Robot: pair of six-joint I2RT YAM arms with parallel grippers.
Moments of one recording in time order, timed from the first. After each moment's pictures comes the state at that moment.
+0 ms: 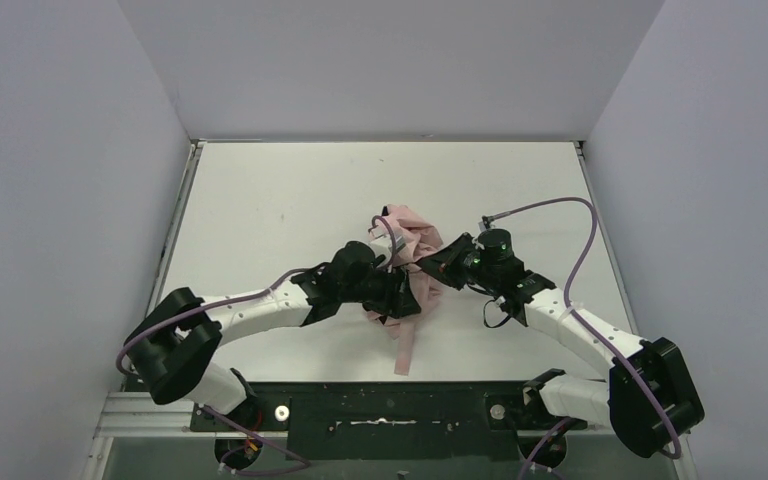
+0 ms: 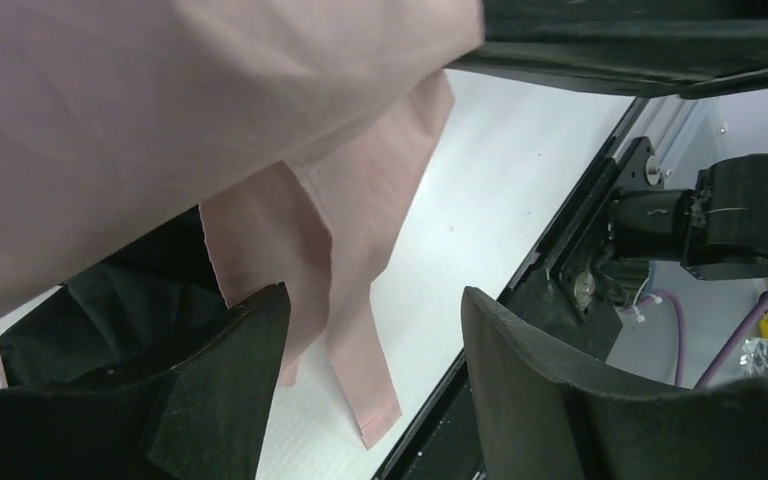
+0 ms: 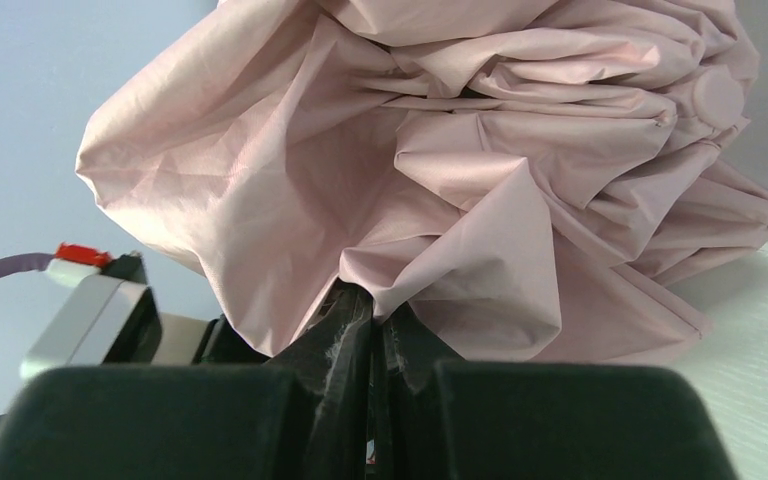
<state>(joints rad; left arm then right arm) -0.89 1.46 0.77 0.11 0.28 -0.60 0.49 1.17 0.59 0.05 -0.27 1.23</state>
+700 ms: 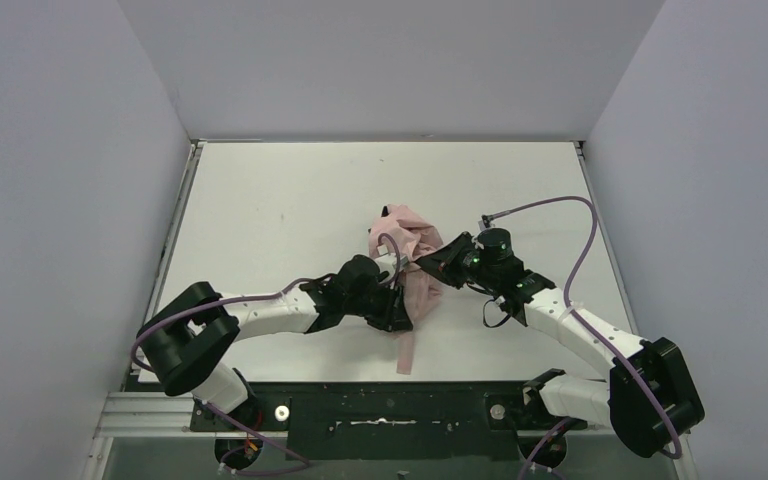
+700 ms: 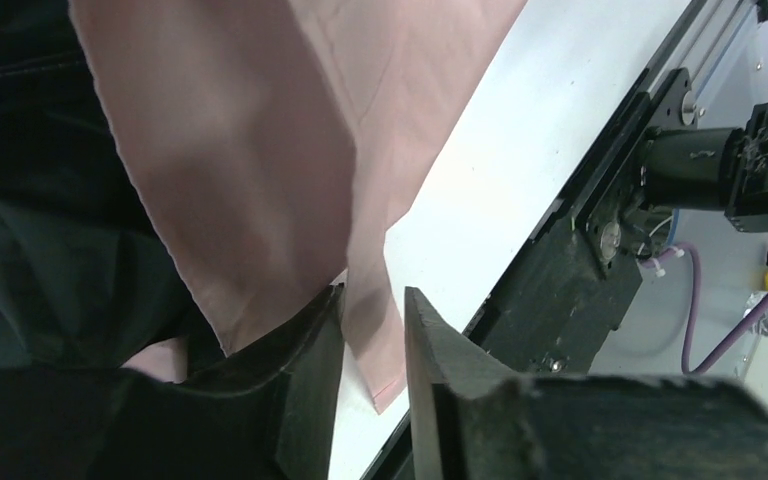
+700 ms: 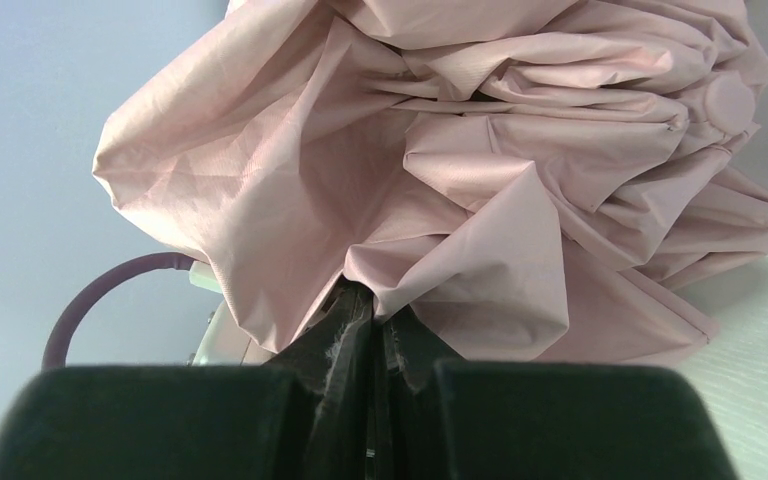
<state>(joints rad) -0.92 1.55 0.71 0.16 0.32 -0.62 0.49 1.17 0.60 0.05 -0.26 1.23</state>
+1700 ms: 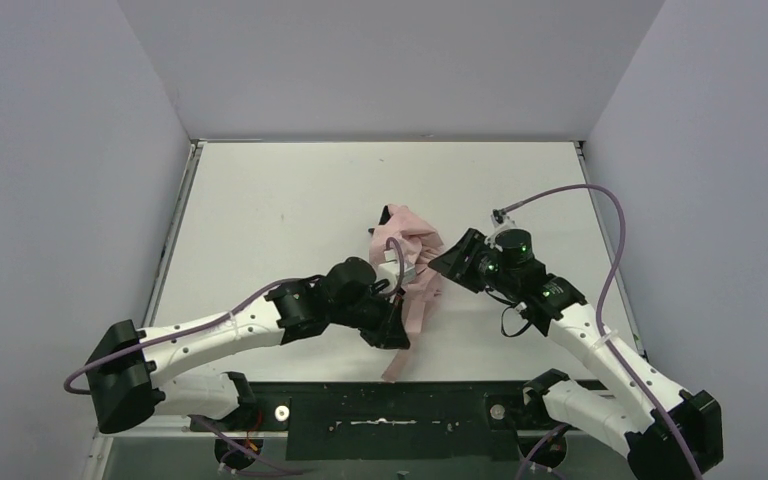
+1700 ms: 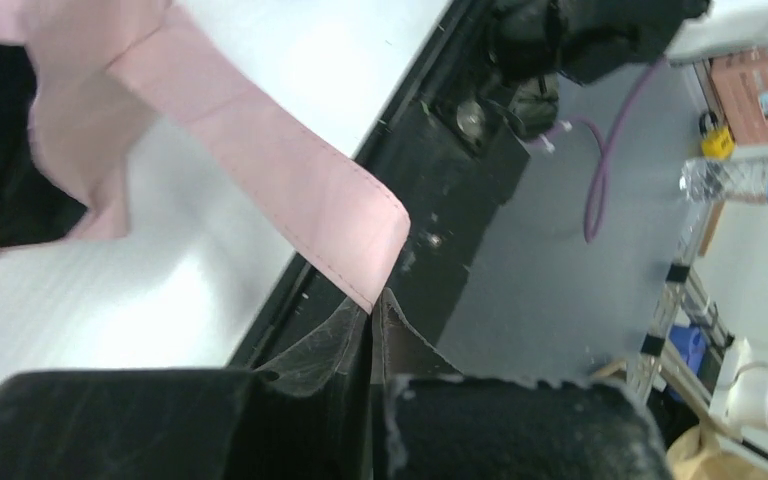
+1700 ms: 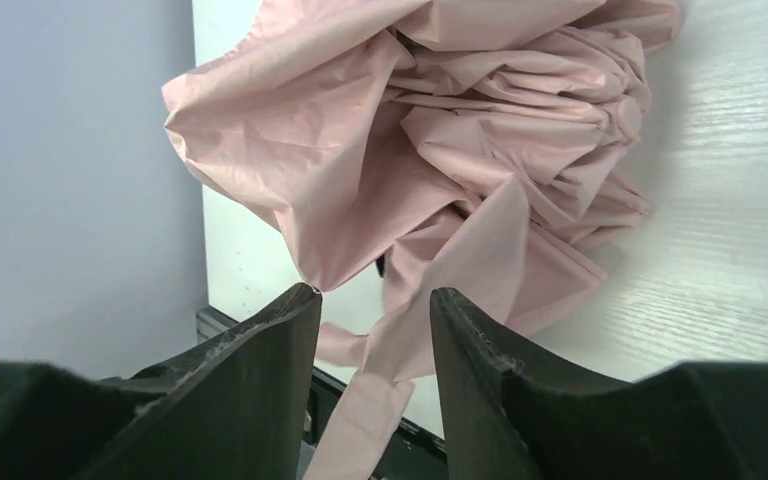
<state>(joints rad) -1.04 1.25 0.83 -0.24 0.36 -0.57 0.49 0.97 0.69 -0.25 -0.20 0.95</state>
